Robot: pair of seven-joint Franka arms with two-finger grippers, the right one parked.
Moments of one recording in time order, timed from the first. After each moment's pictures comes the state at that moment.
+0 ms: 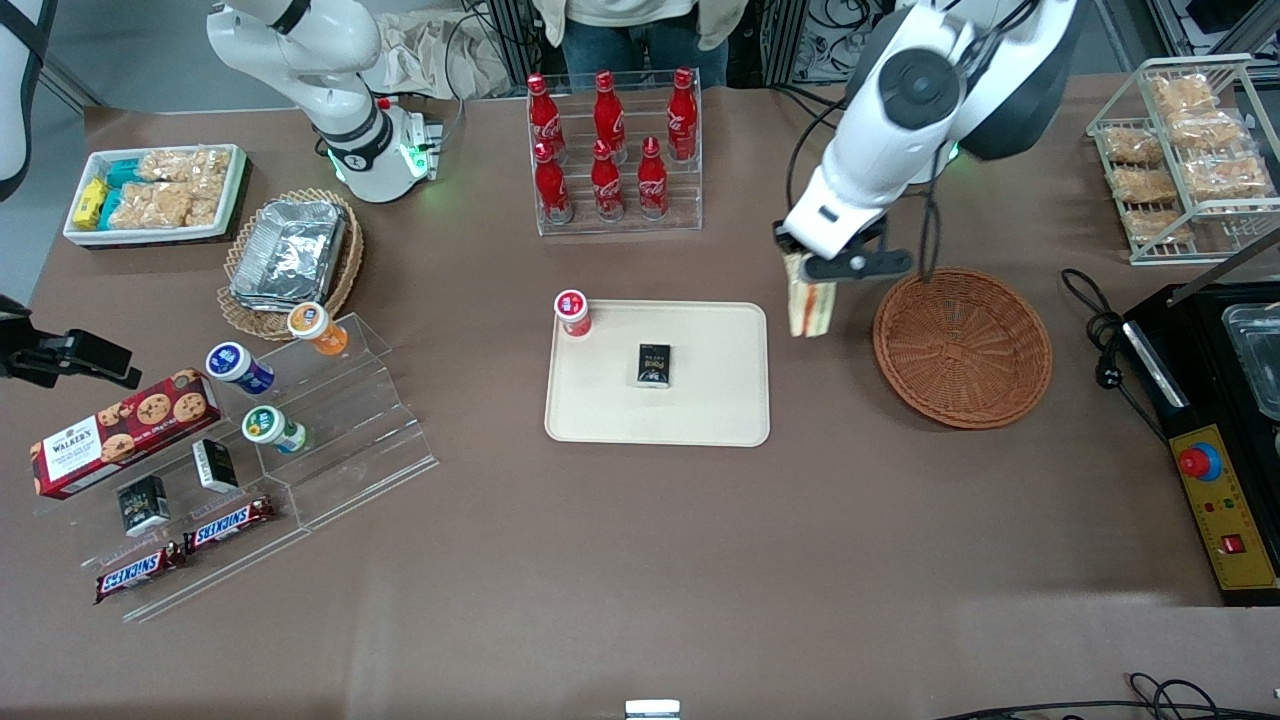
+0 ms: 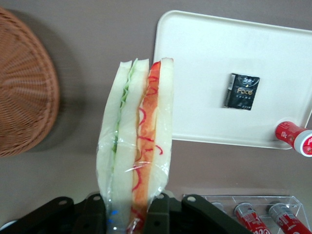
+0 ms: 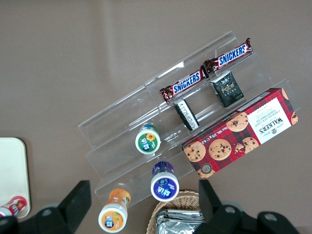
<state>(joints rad) -0.13 -0.07 -0.45 -2.10 -0.17 1.94 -0.58</state>
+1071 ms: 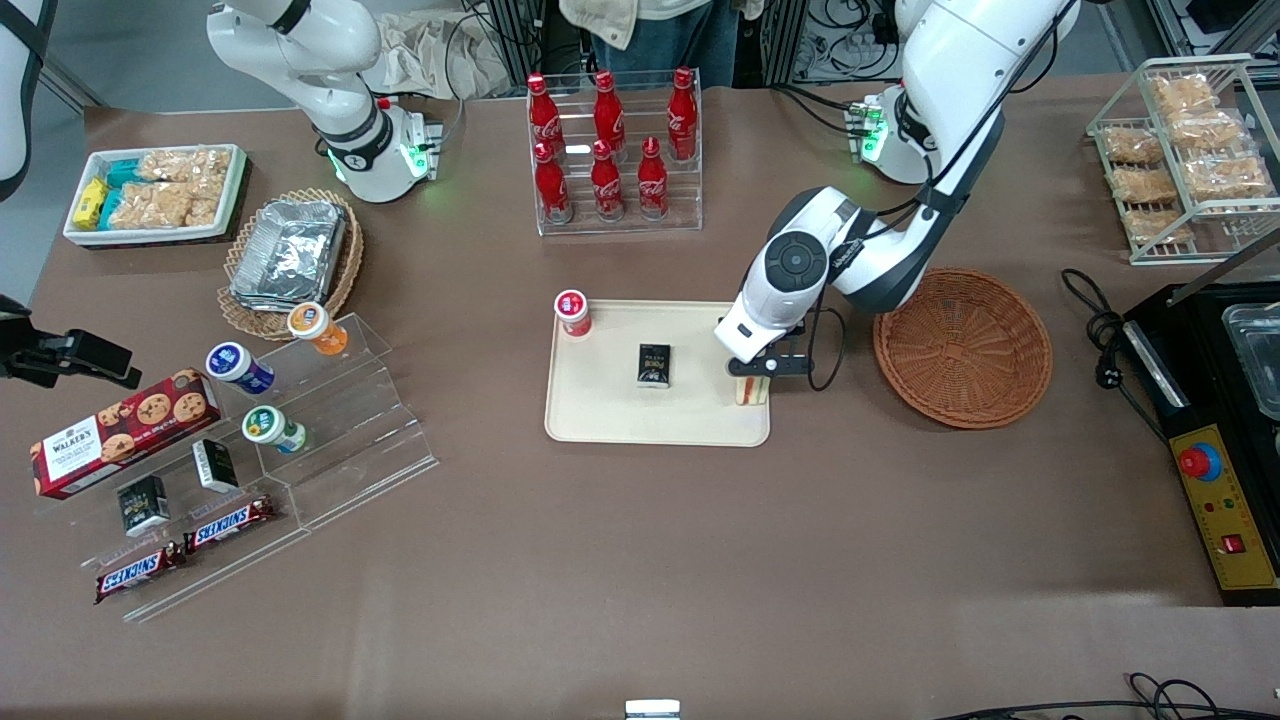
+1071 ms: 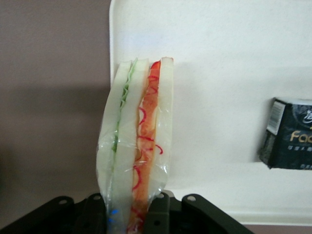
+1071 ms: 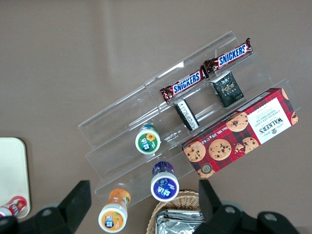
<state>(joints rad) -0.20 0.40 -0.47 -2.11 0.10 2.38 -0.73</state>
